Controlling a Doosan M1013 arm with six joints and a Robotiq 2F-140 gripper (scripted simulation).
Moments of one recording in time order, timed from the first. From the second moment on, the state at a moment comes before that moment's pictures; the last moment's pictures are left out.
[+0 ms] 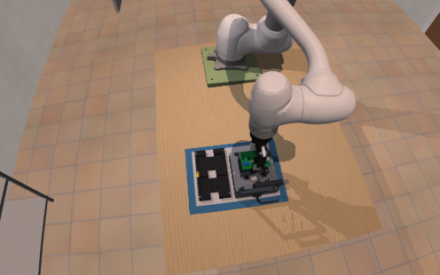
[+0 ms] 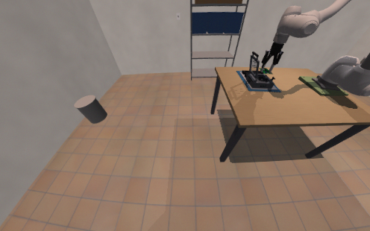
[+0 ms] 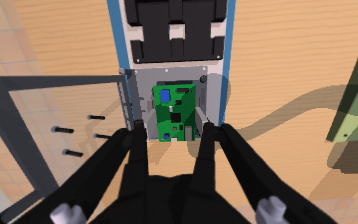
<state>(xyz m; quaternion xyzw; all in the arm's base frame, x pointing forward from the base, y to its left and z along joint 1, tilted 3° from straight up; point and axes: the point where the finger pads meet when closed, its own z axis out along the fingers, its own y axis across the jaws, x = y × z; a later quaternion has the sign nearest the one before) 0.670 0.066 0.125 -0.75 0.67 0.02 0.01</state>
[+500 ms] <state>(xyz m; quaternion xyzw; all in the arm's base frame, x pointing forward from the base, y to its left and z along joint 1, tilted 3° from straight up) 0.670 0.066 0.123 -0.75 0.67 0.02 0.01</state>
